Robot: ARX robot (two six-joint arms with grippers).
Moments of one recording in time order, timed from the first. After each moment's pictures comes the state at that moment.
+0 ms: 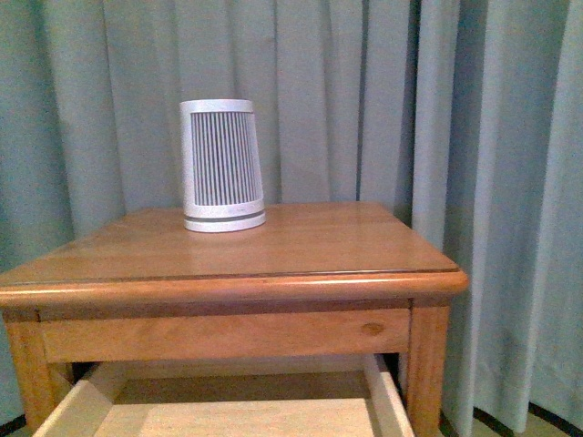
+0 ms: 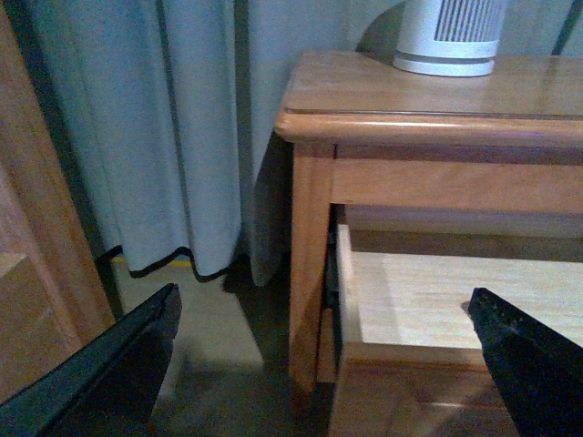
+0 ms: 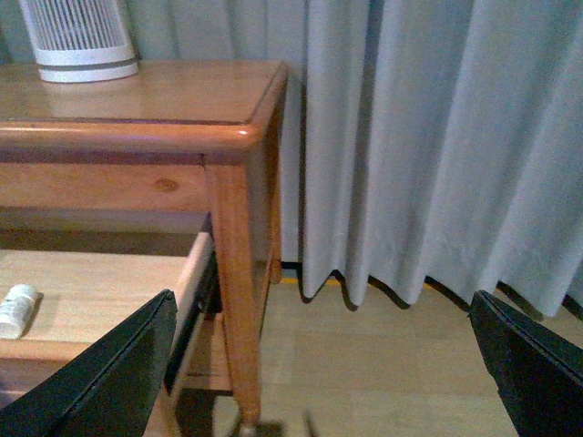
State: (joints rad) left arm -0.01 0.00 0.01 -0.01 0.00 0.00; right arm 0.00 0.00 0.01 0.00 0.00 0.00
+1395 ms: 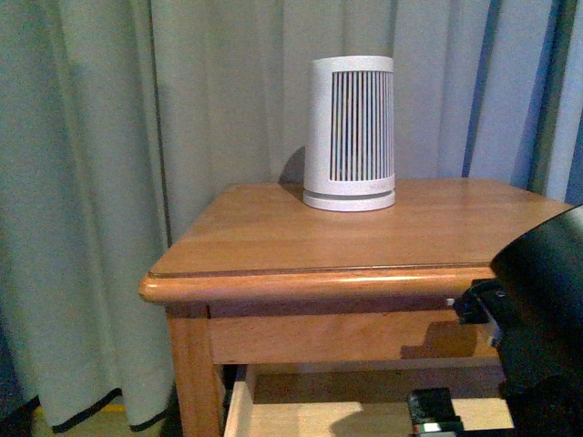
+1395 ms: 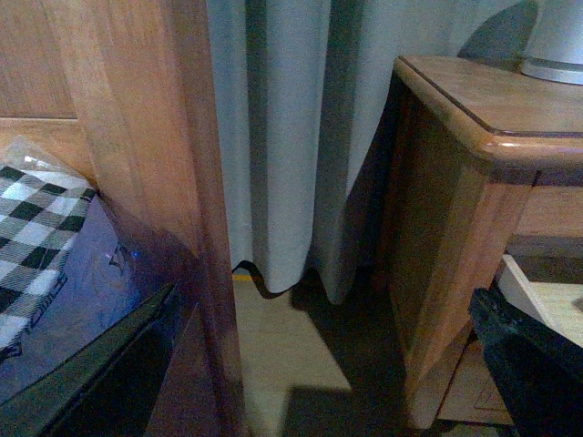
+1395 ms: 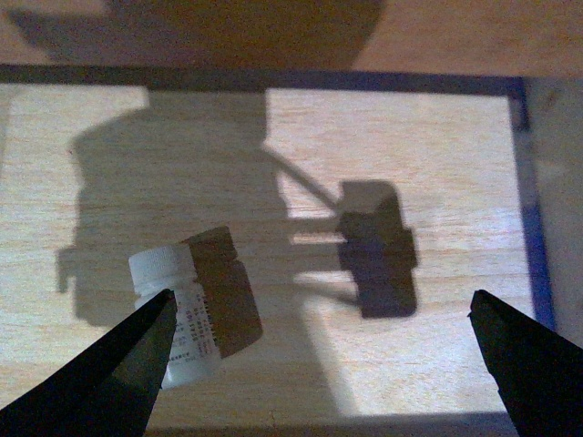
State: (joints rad) left arm -0.01 0.00 0.01 -0.01 0.00 0.00; right arm 0.36 1.67 0.78 0.07 0.31 0.27
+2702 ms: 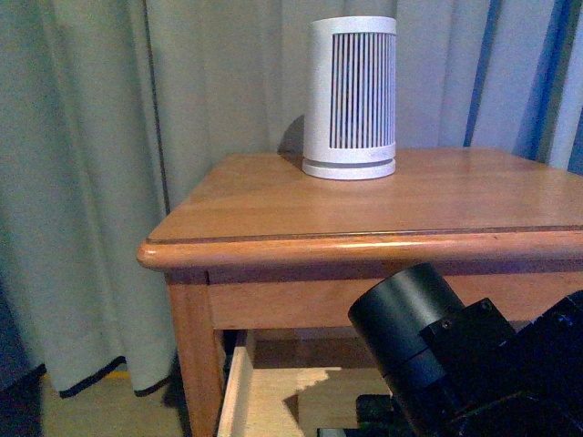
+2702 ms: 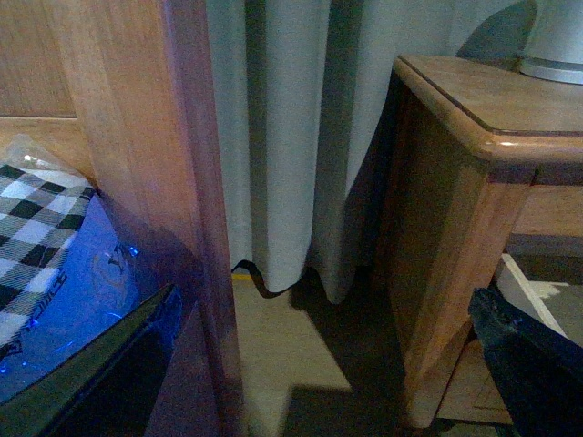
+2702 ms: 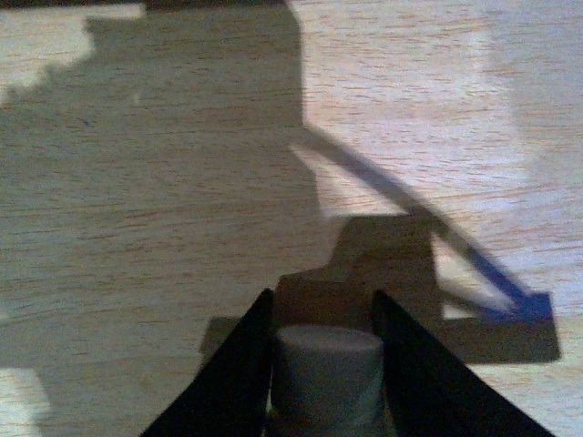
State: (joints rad) left arm -0.01 0.00 0.01 -0.01 0.00 0.00; right arm 0.46 2.02 0.97 0.11 0.36 0.45
